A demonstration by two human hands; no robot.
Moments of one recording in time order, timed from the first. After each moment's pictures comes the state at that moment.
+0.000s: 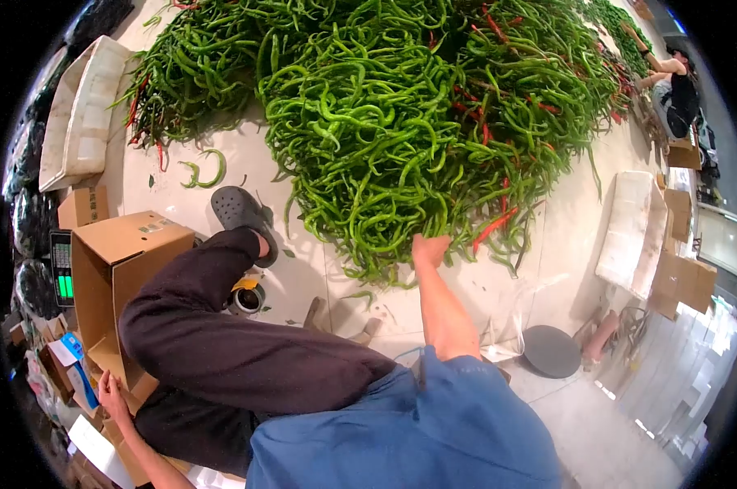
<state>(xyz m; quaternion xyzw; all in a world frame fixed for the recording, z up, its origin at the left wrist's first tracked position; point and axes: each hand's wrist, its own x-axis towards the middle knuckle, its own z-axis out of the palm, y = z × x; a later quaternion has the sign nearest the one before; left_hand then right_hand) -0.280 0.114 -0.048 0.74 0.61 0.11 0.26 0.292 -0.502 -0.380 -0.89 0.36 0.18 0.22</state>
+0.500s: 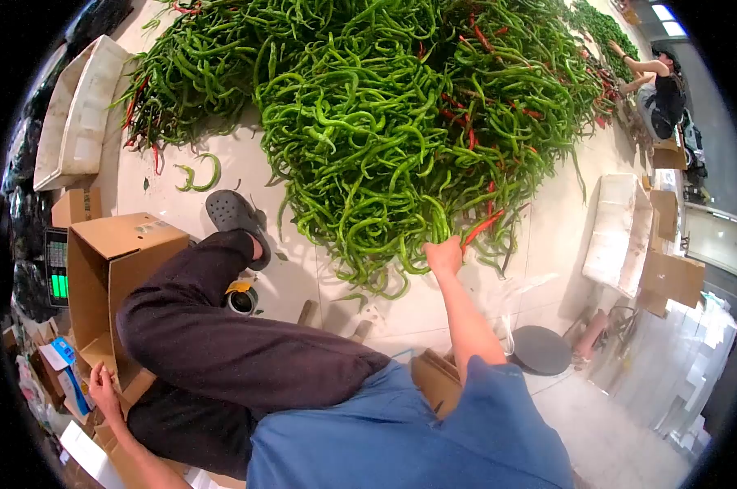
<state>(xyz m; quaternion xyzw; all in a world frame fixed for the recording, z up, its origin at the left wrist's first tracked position) -0.236 0.102 -0.038 0.76 0.59 0.05 0.26 0.309 -0.538 -0.289 -0.95 0.20 0.18 0.12</state>
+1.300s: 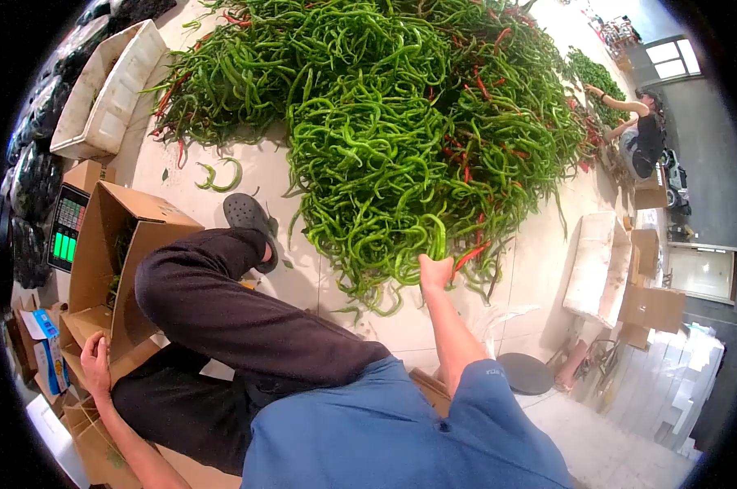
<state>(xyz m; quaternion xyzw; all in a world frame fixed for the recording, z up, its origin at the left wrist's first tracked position) -0.219 0.072 -0.021 0.78 0.53 0.06 0.33 0.291 -0.507 -0.255 -0.93 0.23 0.05 0.28</state>
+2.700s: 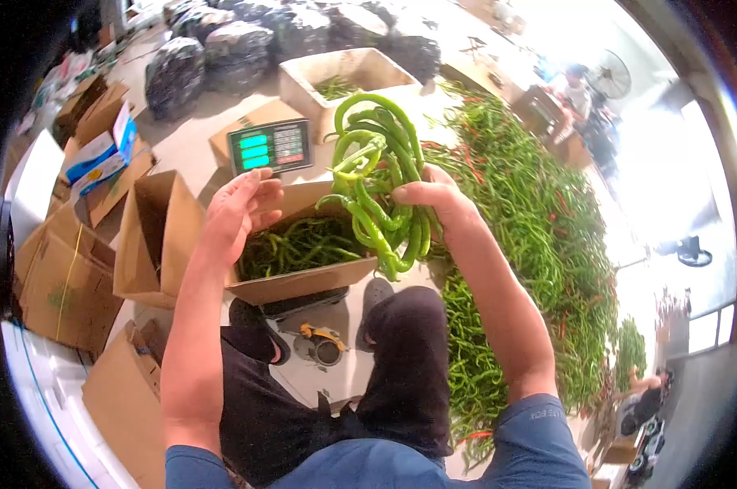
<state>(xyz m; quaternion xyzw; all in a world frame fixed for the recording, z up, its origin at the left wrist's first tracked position) -0.172 0.119 0.046 0.41 0.35 0.45 0.71 0.121 0.037 0.150 -0.44 -0.45 0.62 0.47</state>
